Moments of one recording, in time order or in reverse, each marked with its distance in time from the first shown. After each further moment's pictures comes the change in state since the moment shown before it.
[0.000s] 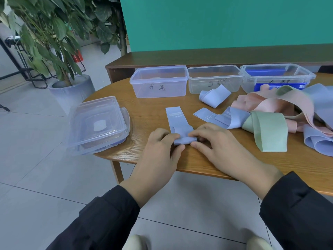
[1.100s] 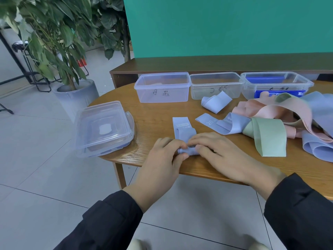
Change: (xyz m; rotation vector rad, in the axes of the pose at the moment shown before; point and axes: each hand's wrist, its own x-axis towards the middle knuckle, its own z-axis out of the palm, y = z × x) left_hand -0.009 0.000 -0.003 -0.119 0.016 0.064; right_hand -0.002 -0.007 -0.009 0.086 -0.179 -0.018
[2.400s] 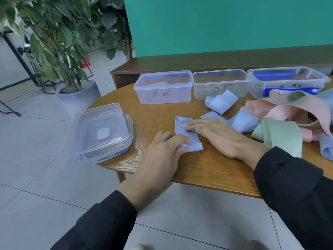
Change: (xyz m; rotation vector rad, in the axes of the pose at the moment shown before) left_hand 0.032 -0.010 -0.001 0.080 -0.034 0.012; right_hand 0.065 0.047 -0.009 0.016 -0.086 0.049
